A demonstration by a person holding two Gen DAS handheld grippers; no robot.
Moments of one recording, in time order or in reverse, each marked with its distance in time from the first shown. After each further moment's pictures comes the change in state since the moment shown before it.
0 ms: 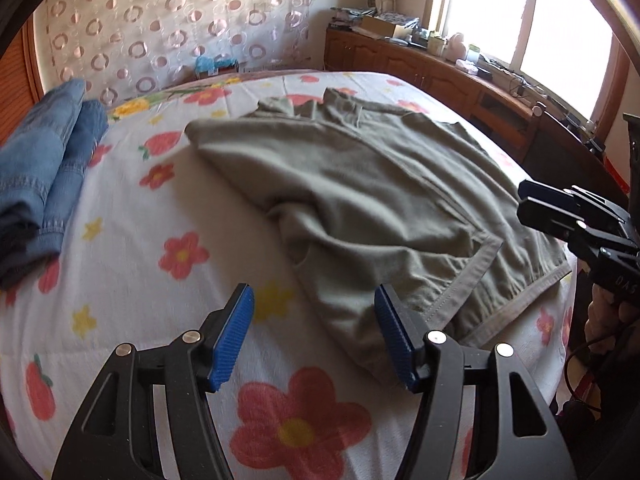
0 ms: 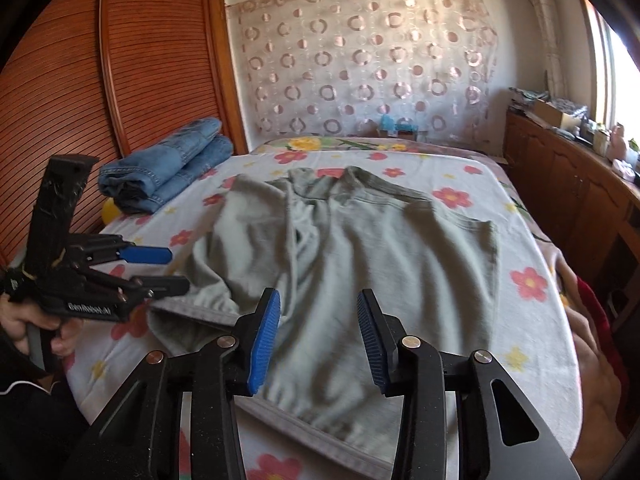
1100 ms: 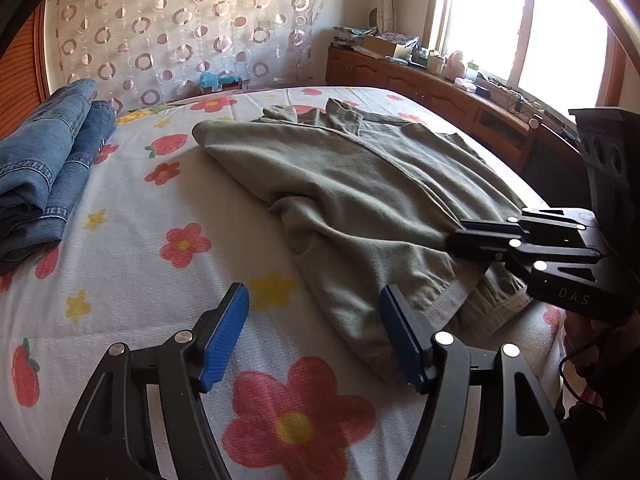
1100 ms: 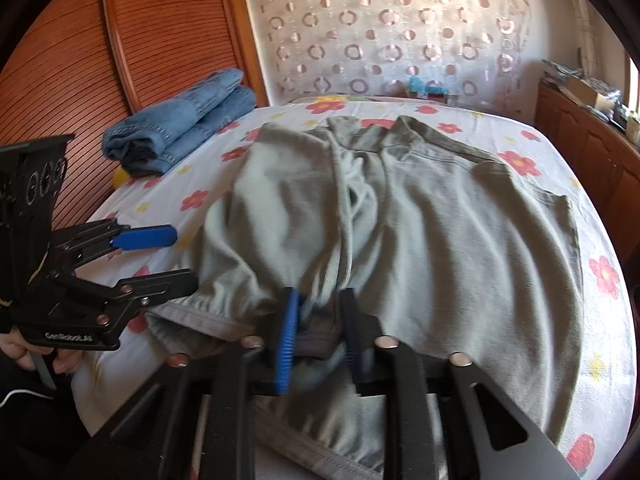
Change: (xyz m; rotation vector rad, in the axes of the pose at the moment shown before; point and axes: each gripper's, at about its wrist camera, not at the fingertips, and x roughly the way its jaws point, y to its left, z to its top) left arm -0.009 0.002 -0.019 -0.004 -0.091 -0.005; right arm 0.058 0.004 0.016 -0.022 0.151 0.085
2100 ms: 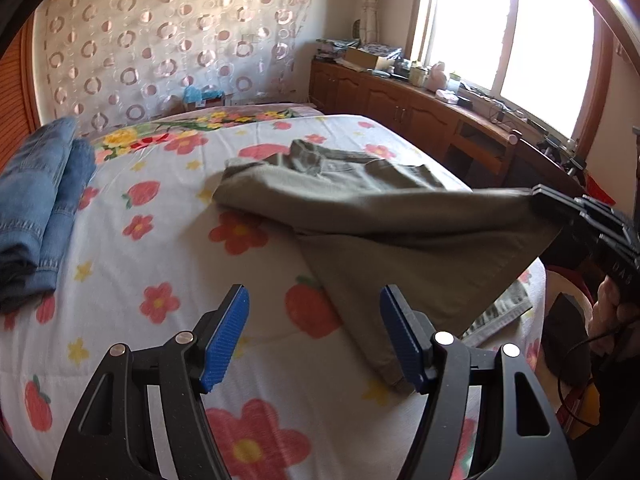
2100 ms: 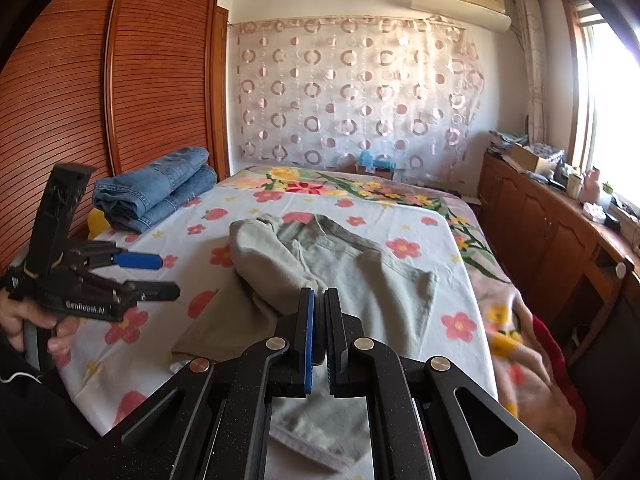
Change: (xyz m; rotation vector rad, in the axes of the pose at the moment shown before) left arm -0.015 -0.028 0.040 0.030 -0.039 -0.056; right arm -0.108 0.015 -0.022 -0.051 -0.251 -0.217
